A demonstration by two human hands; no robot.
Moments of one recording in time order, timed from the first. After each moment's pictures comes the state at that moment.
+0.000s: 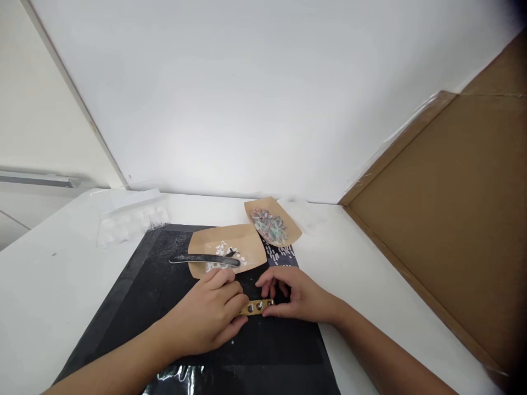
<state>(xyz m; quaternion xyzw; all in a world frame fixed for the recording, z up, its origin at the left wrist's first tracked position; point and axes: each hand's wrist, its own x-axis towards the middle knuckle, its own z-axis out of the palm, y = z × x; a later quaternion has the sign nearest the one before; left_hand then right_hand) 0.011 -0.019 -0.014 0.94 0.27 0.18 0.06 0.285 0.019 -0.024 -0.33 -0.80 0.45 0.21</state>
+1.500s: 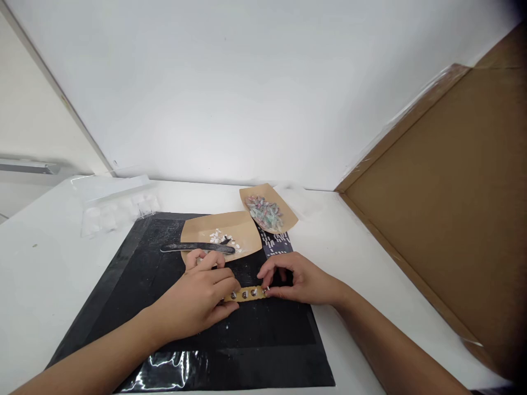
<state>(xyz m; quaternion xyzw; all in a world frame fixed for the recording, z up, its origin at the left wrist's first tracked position) 0.004 -0.015 -0.016 0.92 0.32 0.16 0.14 0.302 0.021 -0.019 -0.34 -0.78 0.49 0.18</state>
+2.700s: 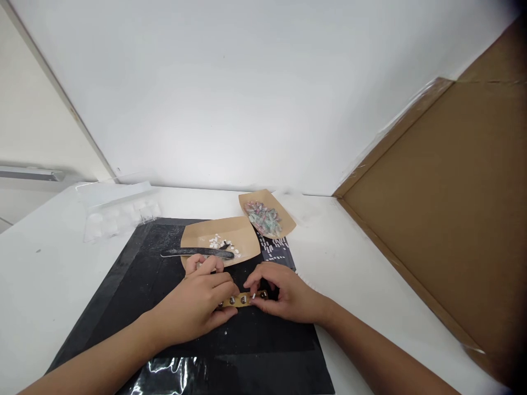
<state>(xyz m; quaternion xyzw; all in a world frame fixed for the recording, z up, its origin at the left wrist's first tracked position) 0.006 -0.017 -0.012 0.92 0.32 0.16 0.14 0.273 0.006 -0.027 -0.30 -0.85 0.35 0.25</state>
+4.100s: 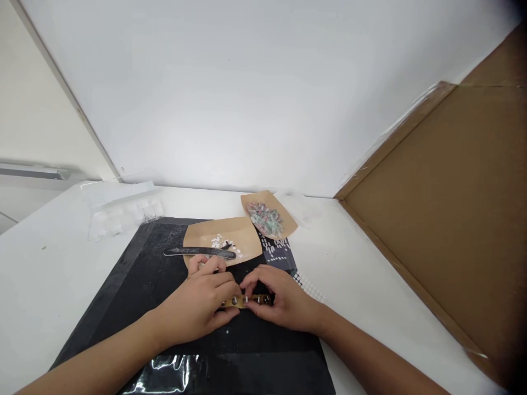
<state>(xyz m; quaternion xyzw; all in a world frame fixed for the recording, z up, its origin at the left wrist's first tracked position) 0.007 -0.017 -0.011 0.92 0.32 0.17 0.14 0.259 -0.004 -0.032 -0.31 -0.85 0.33 0.27</state>
